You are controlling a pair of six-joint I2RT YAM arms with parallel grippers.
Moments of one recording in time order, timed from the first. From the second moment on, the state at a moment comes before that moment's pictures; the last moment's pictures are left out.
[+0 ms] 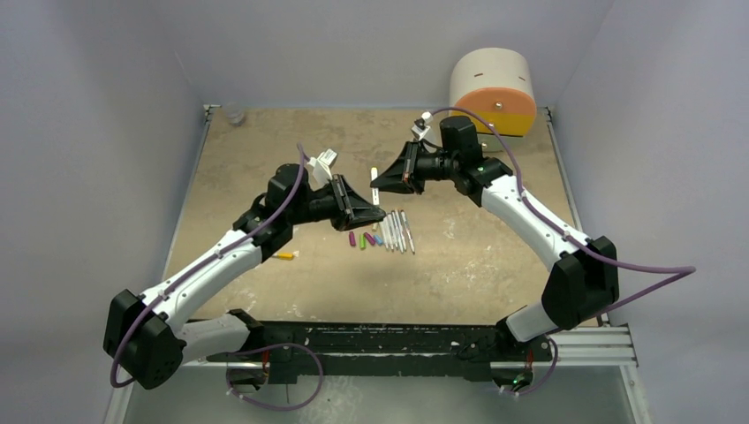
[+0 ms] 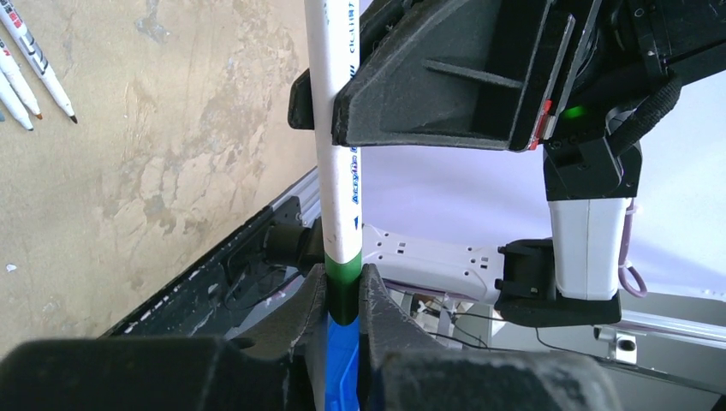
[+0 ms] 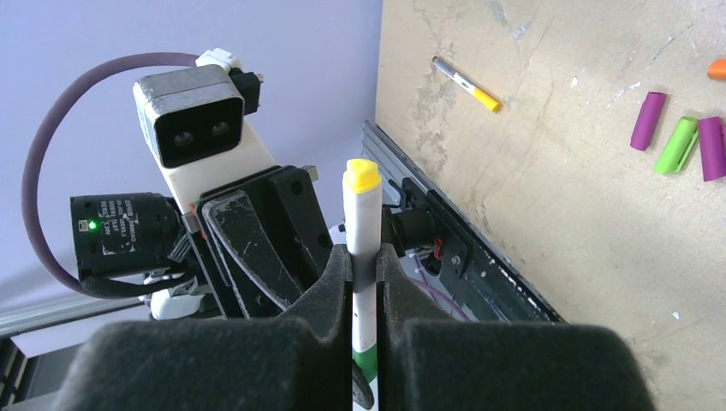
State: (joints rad) left arm -0.60 1.15 0.87 -0.02 0.57 -1.26; right arm 0.47 1.50 1.27 -0.29 -0.74 1.02
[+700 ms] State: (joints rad) left arm -0.60 1.13 0.85 -0.03 0.53 -1.24; right arm 0.36 1.49 1.21 -0.31 -0.85 1.02
